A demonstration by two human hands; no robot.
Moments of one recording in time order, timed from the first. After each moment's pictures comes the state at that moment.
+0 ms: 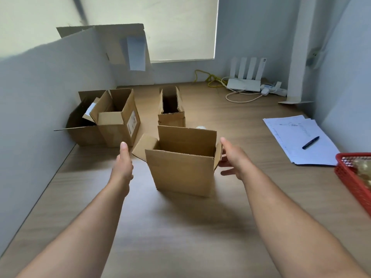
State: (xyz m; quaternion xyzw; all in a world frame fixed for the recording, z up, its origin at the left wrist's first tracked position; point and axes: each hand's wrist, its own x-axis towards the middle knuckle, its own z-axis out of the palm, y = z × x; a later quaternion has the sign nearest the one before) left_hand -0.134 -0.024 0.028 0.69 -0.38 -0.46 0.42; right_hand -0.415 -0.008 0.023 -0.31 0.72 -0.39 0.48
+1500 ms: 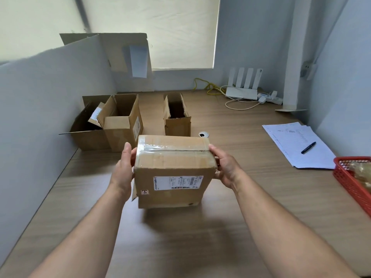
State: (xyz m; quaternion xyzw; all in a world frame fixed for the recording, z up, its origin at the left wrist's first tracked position) left_hand -0.092 -0.018 0.029 0.54 -0.44 -0.55 0.46; right_hand -0.357 -0.005 0.014 -0.30 0.58 -0.50 0.58
